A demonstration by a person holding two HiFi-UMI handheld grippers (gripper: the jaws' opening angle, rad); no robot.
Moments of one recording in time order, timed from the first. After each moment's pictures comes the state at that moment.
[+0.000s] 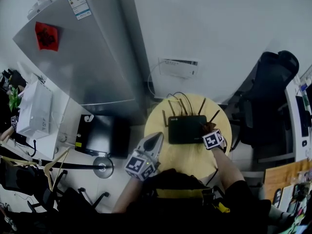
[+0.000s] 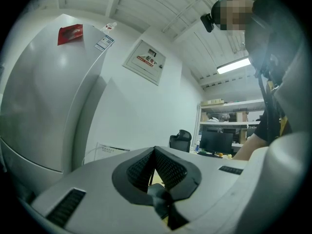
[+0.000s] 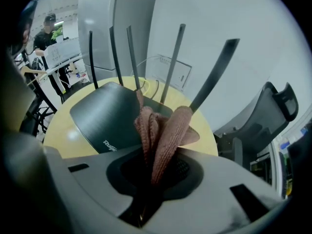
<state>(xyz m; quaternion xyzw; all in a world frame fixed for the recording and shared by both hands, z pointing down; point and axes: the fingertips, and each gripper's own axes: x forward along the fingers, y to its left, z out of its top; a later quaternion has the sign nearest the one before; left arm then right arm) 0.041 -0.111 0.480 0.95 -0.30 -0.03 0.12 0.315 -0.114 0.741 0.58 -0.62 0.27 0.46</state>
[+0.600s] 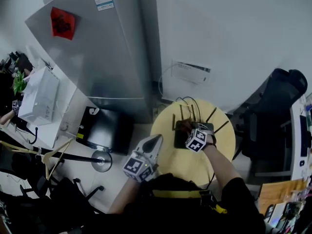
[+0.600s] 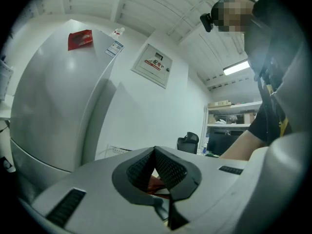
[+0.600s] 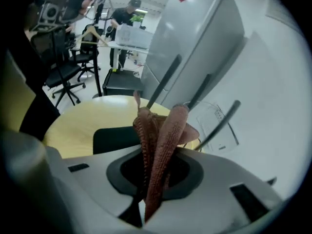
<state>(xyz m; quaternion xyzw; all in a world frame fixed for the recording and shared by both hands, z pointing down) 0.005 -0.126 0.477 0.93 -0.34 -0.04 0.13 0.159 -0.197 0.697 0.35 -0.75 -0.01 0.56</state>
